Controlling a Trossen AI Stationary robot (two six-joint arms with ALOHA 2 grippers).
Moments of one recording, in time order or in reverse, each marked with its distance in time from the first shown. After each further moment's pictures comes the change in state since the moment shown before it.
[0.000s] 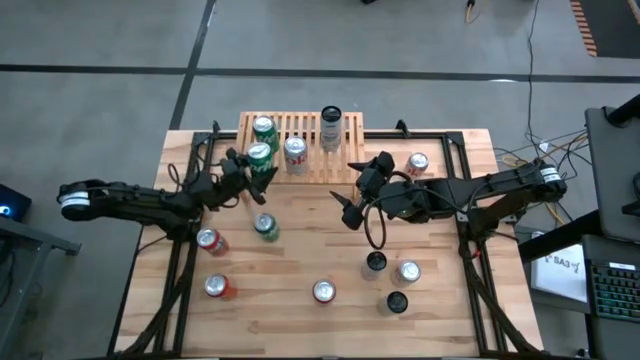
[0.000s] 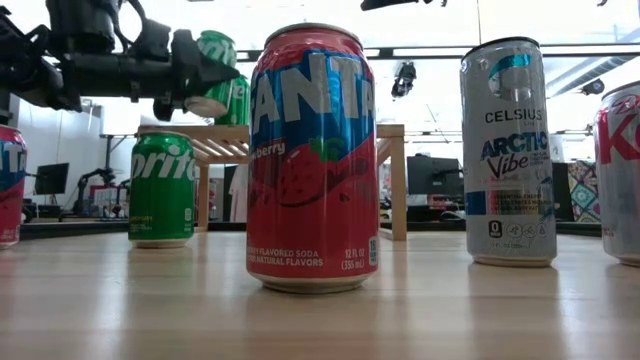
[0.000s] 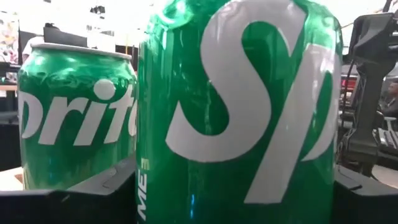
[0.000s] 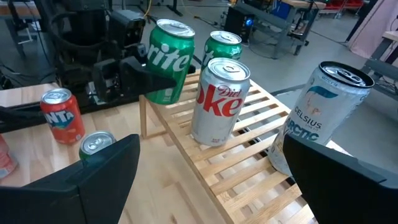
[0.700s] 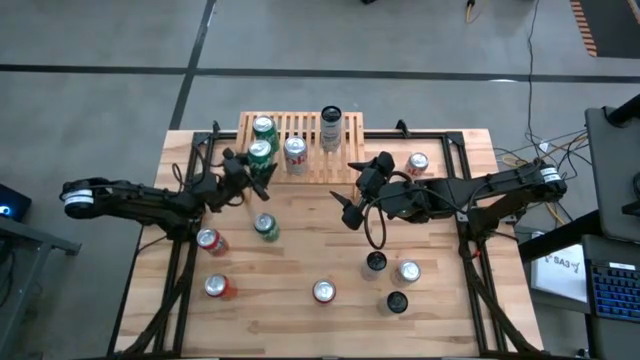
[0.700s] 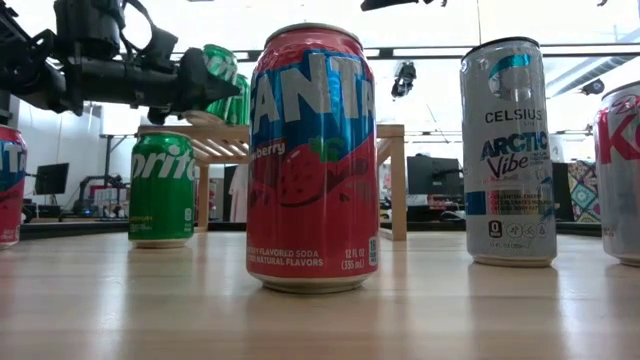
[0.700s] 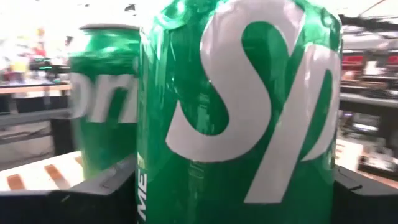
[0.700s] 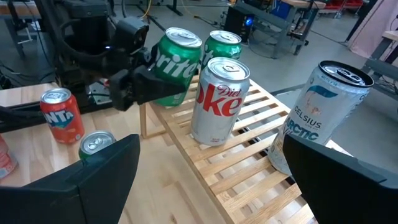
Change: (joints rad) left arm 0.000 0.045 0.000 -0.002 -0.145 0.078; right arm 0.000 0.000 -0.002 -0.001 0.000 0.001
